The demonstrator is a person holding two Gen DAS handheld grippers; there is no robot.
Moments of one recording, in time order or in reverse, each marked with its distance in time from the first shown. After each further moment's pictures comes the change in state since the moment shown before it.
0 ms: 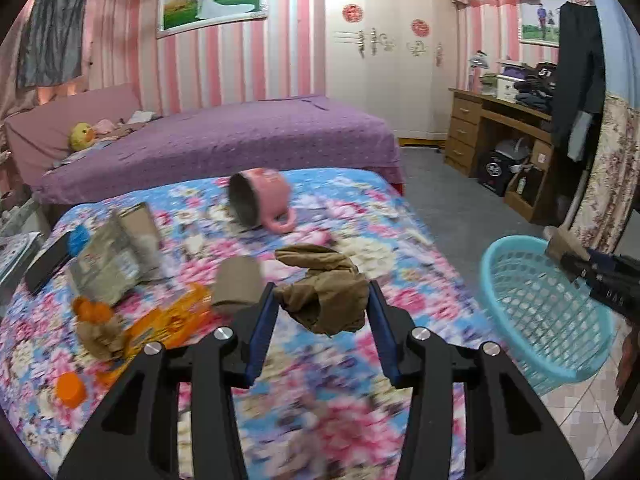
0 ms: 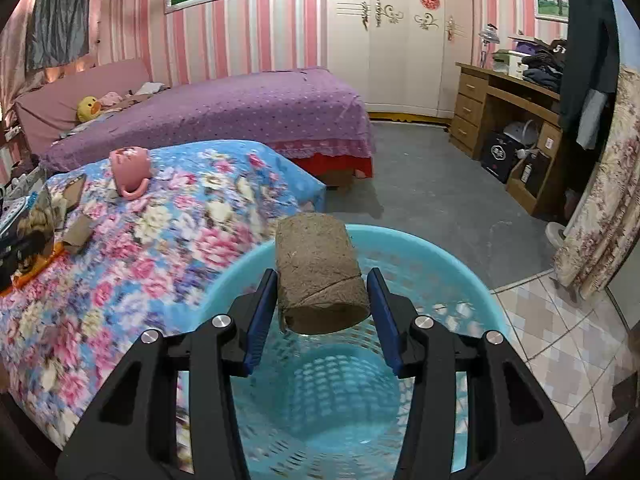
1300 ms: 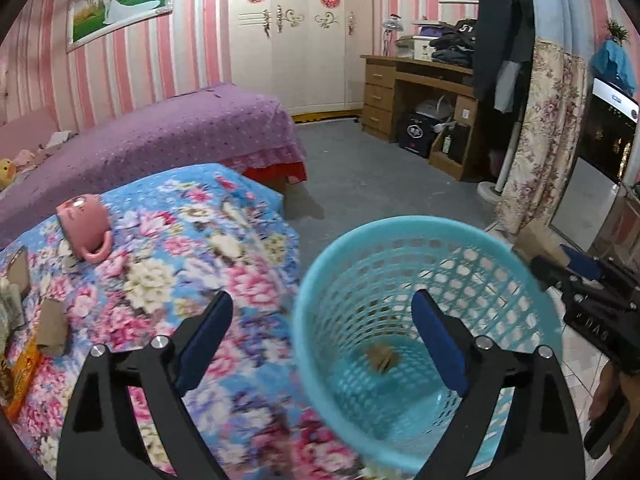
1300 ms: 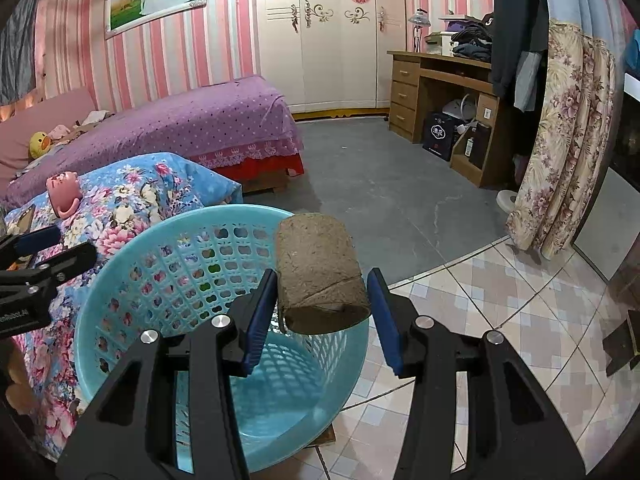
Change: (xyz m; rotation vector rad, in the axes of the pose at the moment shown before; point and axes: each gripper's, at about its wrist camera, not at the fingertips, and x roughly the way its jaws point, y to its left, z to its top) left arm 0.058 -0.156 0.013 0.157 0.080 -0.217; right arm -0.016 -0.092 -0.034 0.153 -0.022 -0.149
